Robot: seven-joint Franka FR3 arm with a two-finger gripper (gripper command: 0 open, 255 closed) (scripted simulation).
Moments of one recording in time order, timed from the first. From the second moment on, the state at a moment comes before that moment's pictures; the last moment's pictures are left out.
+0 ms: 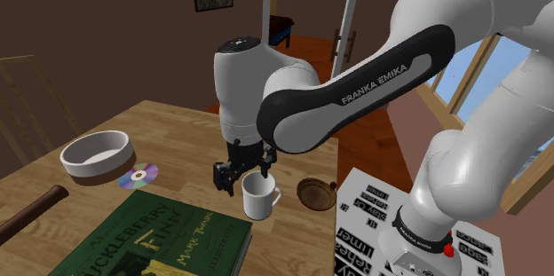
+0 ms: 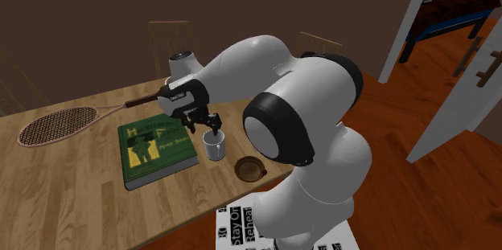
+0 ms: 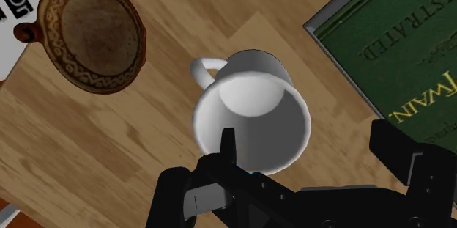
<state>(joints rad) 0.12 -0.19 0.52 -2.34 0.01 2.15 0.93</state>
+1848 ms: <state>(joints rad) 0.12 -0.13 0.53 -2.37 -0.02 2.23 0.96</state>
